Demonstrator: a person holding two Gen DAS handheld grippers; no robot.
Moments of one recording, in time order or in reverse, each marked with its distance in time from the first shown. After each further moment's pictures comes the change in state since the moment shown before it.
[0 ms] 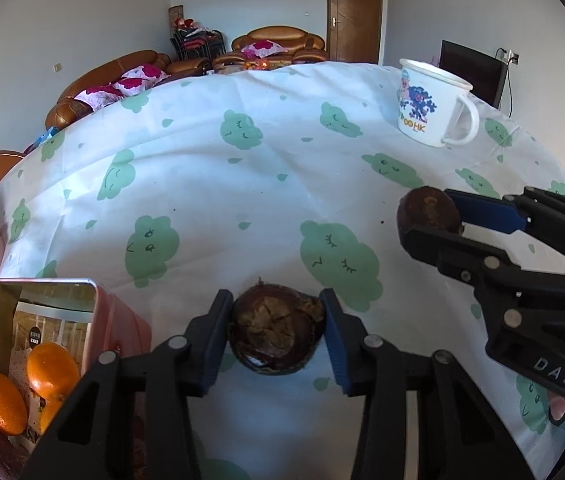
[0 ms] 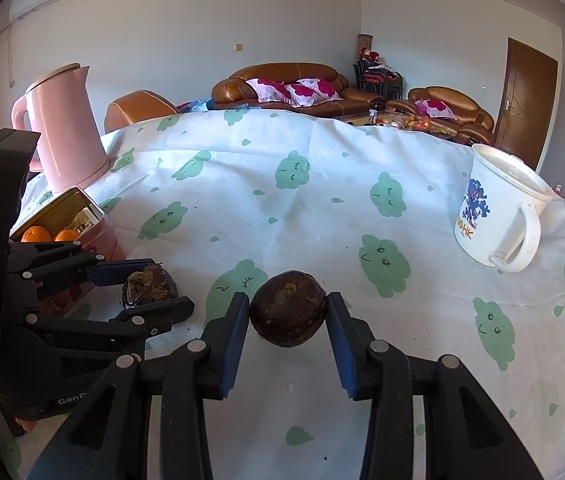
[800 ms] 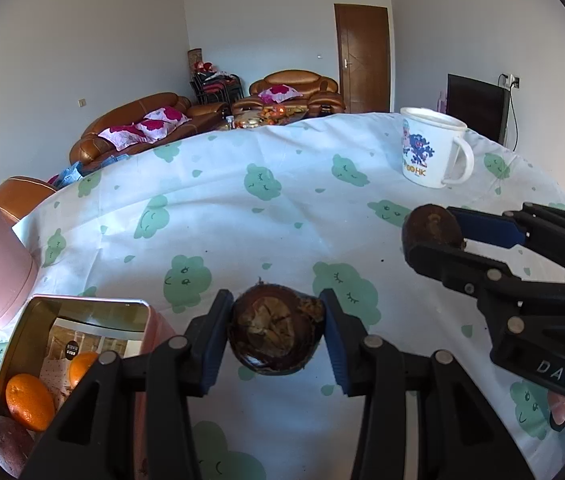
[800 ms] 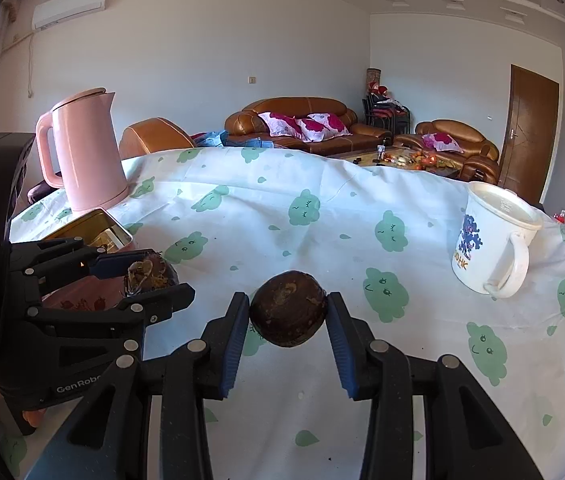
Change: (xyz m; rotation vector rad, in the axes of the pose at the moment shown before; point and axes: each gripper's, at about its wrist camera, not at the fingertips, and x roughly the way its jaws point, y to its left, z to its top) left arm -0.033 0.001 -0.003 0.000 -0.178 0.078; right arm -0.025 0.006 -0.003 -0.032 -0.138 0.028
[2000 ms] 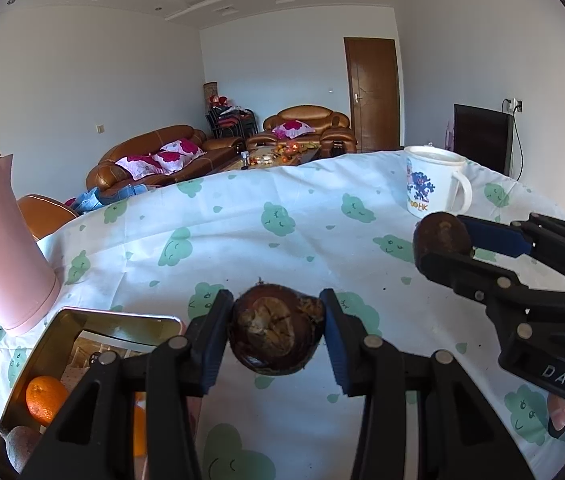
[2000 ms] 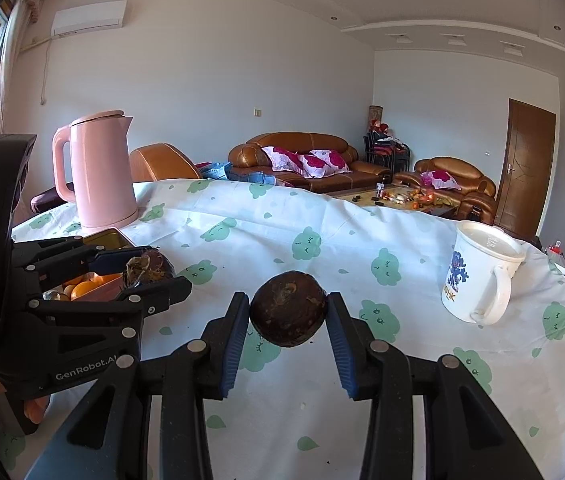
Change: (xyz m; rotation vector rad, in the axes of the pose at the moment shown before) left arm -0.026 0.003 -0.003 -0.017 -0.140 0.046; right arm -0.023 0.009 -0.002 -0.049 -0.137 -0.014
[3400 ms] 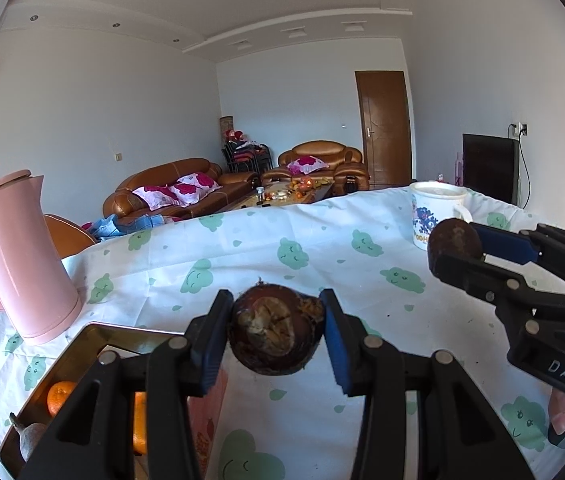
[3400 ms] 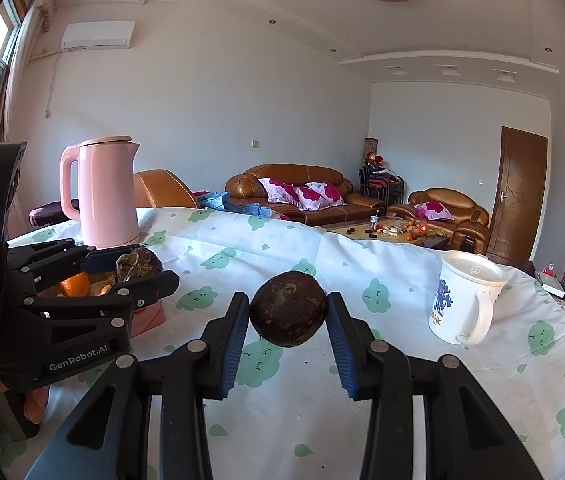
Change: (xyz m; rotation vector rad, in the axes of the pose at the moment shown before) left arm -0.028 0.001 -0.005 -0.014 -0.144 0.055; right arm -0.025 0.004 -0.003 -0.025 -0.129 -0.025
